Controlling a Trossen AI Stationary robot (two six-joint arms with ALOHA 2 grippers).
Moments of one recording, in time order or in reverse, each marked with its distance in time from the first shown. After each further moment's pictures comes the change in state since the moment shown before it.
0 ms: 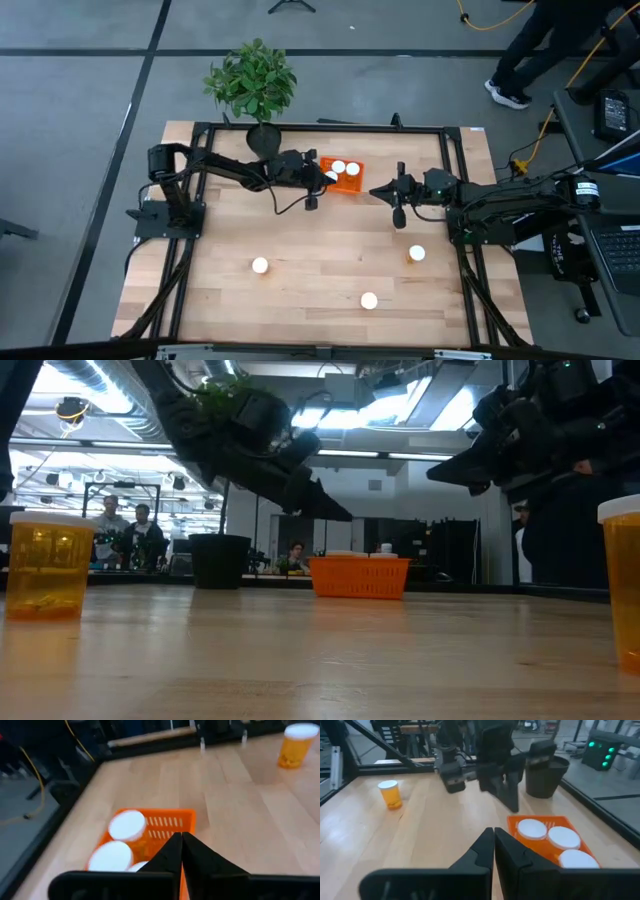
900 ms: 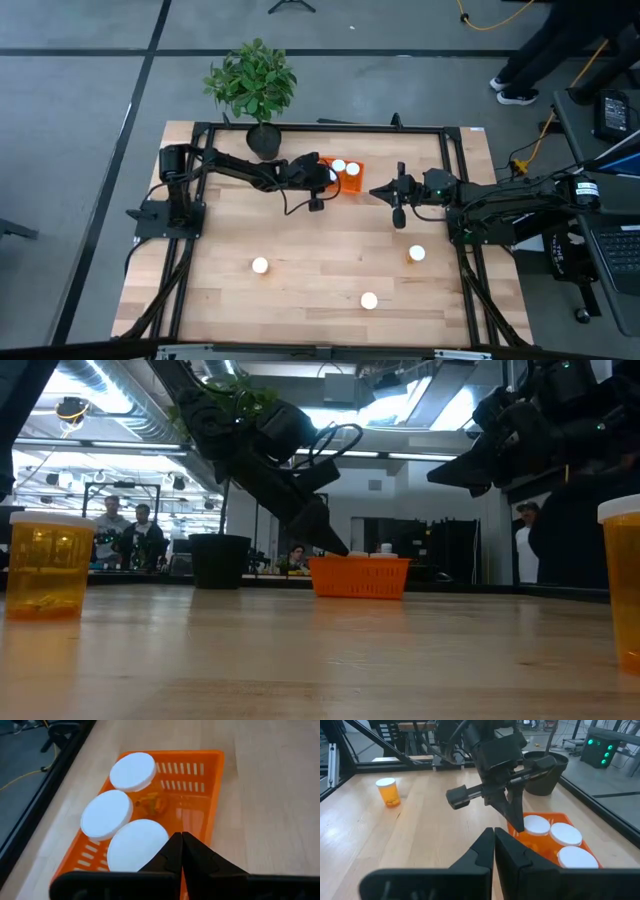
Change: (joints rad) left arm -0.033 0.081 0.129 -0.284 -0.190 -0.002; right arm 0.000 0.000 0.000 -0.012 0.004 0.000
